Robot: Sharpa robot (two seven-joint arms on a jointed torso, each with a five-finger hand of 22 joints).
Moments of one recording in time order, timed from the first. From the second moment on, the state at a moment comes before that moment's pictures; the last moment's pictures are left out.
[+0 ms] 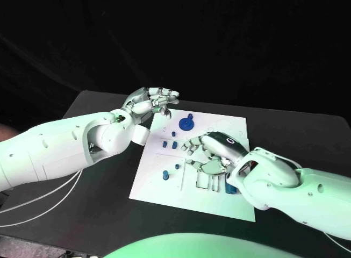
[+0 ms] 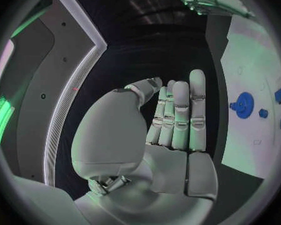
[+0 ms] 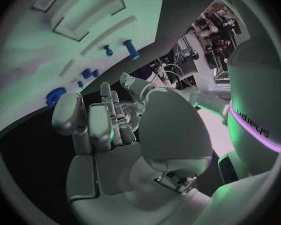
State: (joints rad) left arm 1.10 -0.88 0.06 1.53 -0.07 -0.16 0.39; left_hand 1.37 -0.21 0.54 0.06 0.22 0.93 0.16 0.36 0.24 1.14 0.09 0.33 0.12 1.16 0.01 1.15 0.44 0.18 1.10 0.10 0.89 0.49; right arm 1.09 -0.75 -0.12 1.74 -1.53 -0.52 -0.04; right_hand 1.24 -0.20 0.58 -0.03 0.08 0.90 0.19 0.18 0.36 1.13 0.11 0.22 0.09 1.44 0.02 1.32 0.91 0.10 1.34 0.13 1.16 1.28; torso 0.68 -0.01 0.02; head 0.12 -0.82
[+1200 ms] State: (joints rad) left arm 1.10 -0.90 0.04 1.54 -0.07 -0.16 0.39; left_hand 1.37 -0.21 0.54 0.06 0.22 0.93 0.16 0.36 0.24 1.14 0.09 0.33 0.12 1.16 0.01 1.15 0.44 0.18 1.10 0.10 0.89 0.49; right arm 1.04 -1.08 -0.14 1.89 -1.26 -0.41 -0.34; right_hand 1.13 -0.20 0.27 0.24 0.23 0.88 0.10 0.42 0.60 1.40 0.02 1.27 1.24 1.46 -0.04 1.49 1.30 0.05 1.46 0.06 1.41 1.31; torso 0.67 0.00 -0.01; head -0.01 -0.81
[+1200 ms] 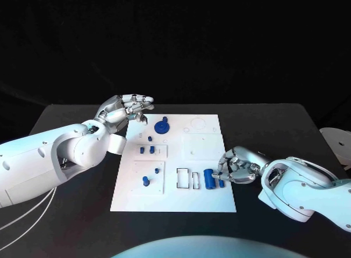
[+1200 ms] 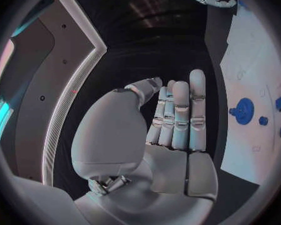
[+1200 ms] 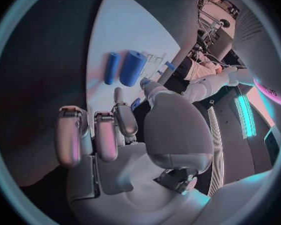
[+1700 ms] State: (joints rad) left arm 1.10 -0.91 0.04 1.54 -0.07 -0.16 0.39; left_hand 1.37 -0.21 0.54 0.06 0.22 0.93 0.16 0.36 0.24 1.14 0.09 0.33 0.12 1.16 0.01 1.15 0.44 0.18 1.10 0.10 0.89 0.49; right arm 1.02 -1.04 -0.14 1.89 -1.34 -0.41 -0.38; right_hand 1.13 -0.20 0.26 0.26 0.24 0.88 0.10 0.43 0.61 1.40 0.02 1.28 1.25 1.46 -0.04 1.50 1.30 0.05 1.46 0.06 1.42 1.31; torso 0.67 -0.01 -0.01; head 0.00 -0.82
